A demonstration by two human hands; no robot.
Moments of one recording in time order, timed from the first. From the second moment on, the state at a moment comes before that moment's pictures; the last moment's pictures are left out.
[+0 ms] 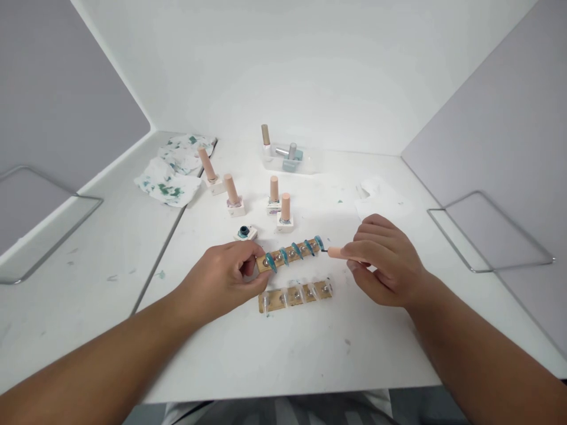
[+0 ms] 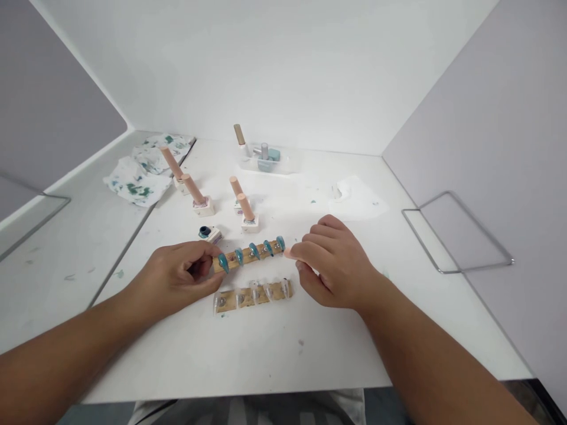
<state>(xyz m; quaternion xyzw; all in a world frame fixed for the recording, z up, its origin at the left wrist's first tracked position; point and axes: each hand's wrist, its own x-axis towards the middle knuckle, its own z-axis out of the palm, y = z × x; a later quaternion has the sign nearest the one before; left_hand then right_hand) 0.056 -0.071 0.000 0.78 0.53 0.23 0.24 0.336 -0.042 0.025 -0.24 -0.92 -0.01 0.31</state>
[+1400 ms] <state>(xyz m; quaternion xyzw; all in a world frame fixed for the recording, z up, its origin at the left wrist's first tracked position) 0.055 -0.072 0.001 0.78 0.53 0.23 0.24 0.331 -0.041 0.020 -0.25 -0.91 -0.06 0.33</state>
